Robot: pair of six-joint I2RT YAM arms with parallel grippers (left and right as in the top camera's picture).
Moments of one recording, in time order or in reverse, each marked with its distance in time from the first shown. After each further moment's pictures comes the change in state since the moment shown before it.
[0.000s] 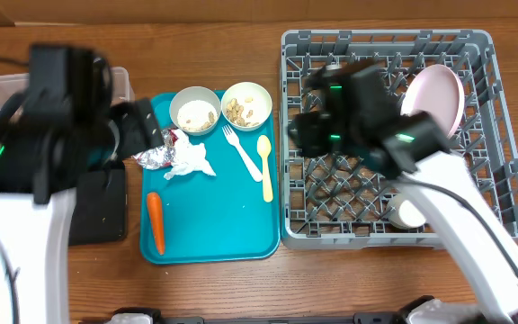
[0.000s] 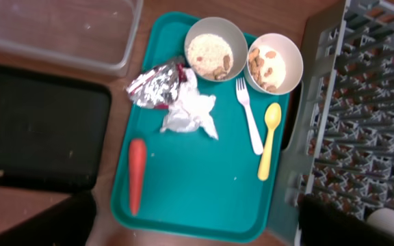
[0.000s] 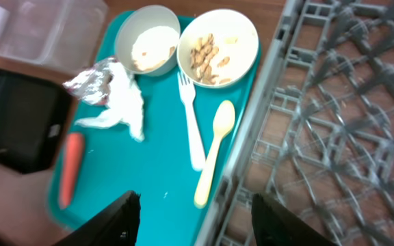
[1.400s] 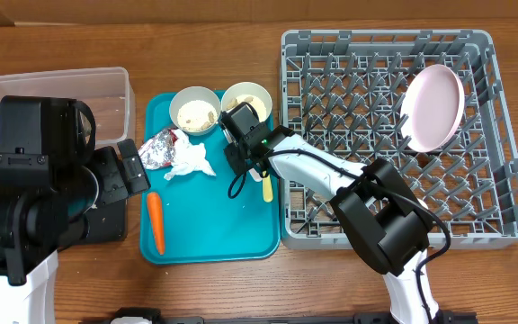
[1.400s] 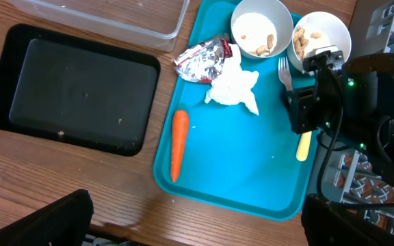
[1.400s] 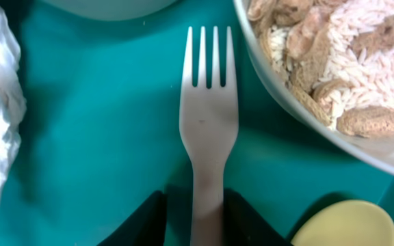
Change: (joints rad) left arm 0.000 -0.119 -0.002 -0.161 -0.117 -0.001; right arm 0.203 0.630 0.002 0.462 0.192 -0.091
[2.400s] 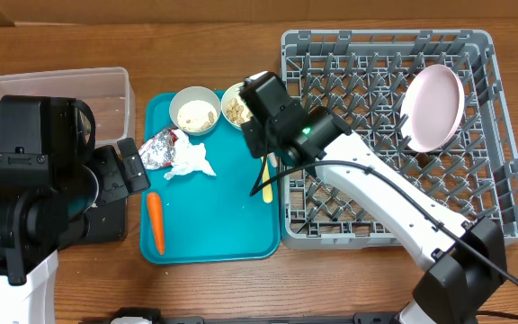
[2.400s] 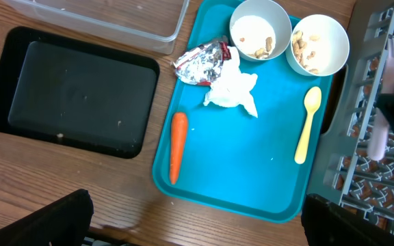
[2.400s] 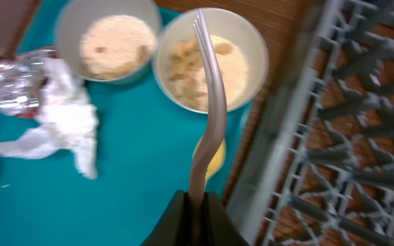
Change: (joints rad) left arm 0.000 0.000 0.000 0.009 0.000 0.000; right arm -0.018 -0.382 0.093 -0.378 0.111 0.093
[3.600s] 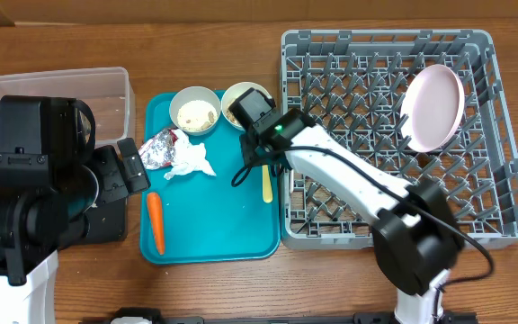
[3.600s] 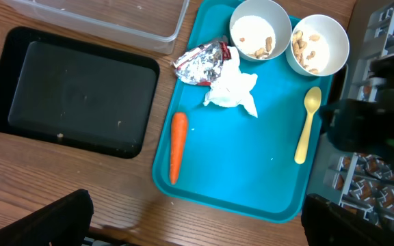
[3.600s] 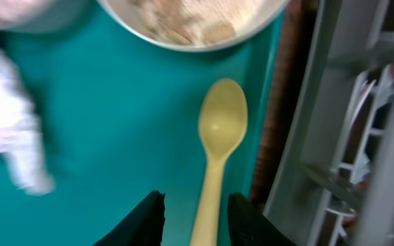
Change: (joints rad) left arm 0.000 0.000 0.000 0.000 0.000 0.000; right arm 0.004 0.219 -0.016 -0.007 -0.026 0.230
